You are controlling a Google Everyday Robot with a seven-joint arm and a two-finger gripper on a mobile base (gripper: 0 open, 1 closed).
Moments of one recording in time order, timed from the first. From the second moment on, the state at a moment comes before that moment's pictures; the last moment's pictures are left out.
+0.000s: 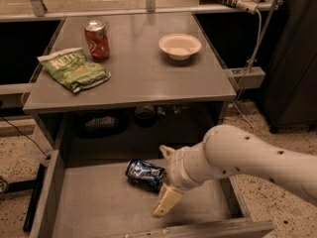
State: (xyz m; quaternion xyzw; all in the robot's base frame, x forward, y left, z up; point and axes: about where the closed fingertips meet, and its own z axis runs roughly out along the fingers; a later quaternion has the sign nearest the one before) arm 0.424 -0.010 0.673 -0.64 0.70 0.16 0.28
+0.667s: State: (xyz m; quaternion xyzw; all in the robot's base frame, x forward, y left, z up) arm 0.458 0.013 0.629 -0.61 0.71 0.13 0.32
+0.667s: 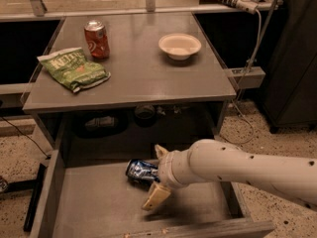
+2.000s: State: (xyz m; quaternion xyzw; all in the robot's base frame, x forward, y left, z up) arm 0.462 0.015 0.630 -0.61 0.71 0.13 0.32
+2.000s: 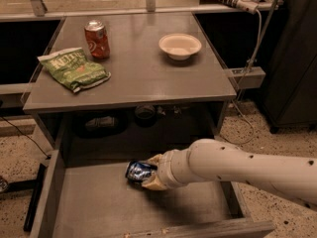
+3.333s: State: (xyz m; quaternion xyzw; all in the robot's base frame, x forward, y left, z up) arm 0.494 0.024 0.761 -0.67 0.66 0.07 0.34
